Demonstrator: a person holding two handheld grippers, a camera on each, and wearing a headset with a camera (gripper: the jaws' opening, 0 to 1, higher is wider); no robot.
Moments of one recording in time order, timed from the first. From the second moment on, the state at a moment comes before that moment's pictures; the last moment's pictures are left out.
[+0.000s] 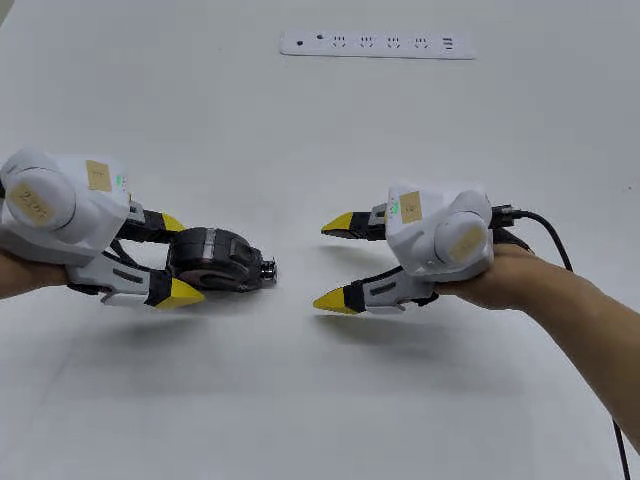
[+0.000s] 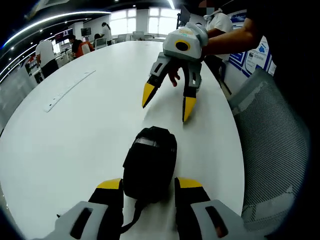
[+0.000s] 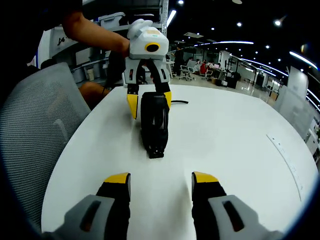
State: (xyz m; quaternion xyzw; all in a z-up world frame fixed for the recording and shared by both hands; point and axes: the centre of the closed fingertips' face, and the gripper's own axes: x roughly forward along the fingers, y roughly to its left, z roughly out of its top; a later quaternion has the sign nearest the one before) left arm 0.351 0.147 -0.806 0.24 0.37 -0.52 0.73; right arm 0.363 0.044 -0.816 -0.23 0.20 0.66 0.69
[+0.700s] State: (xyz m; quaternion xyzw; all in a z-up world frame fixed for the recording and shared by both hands) left arm 0.354 0.149 -0.808 0.24 0.37 -0.53 0.73; right arm 0.362 0.082 -0.826 -0.21 0.21 0.67 0.68
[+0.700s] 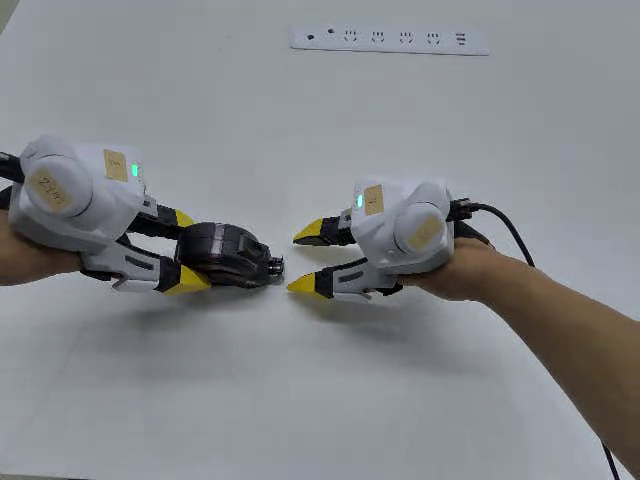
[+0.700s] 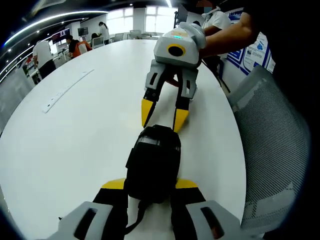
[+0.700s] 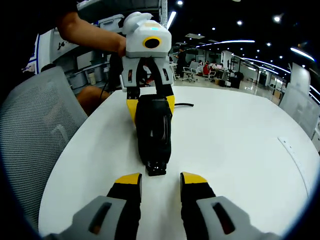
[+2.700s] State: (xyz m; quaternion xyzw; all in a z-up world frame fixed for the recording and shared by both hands) left arm 0.353 0.151 -0.808 0.24 0.37 -0.53 0.72; right arm 0.357 0.094 -0.829 -0.24 0.22 0.68 0.66
